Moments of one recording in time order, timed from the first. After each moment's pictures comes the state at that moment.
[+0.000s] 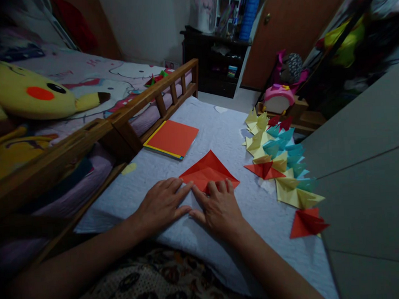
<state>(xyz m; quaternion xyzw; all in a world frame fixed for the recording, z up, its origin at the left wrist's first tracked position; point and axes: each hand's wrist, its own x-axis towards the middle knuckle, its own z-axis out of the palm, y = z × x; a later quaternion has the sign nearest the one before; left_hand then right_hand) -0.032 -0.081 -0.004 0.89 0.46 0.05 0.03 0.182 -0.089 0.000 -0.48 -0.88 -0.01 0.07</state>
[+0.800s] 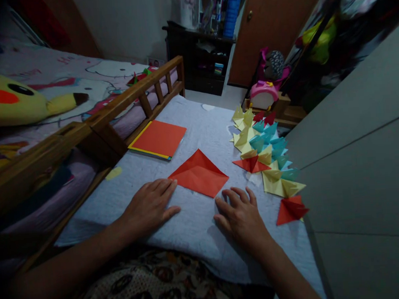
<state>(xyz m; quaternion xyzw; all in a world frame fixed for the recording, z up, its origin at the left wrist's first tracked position) -0.034 -0.077 -0.007 0.88 0.47 0.05 0.07 0.254 -0.134 0.004 -0.55 -0.83 0.02 0.09</state>
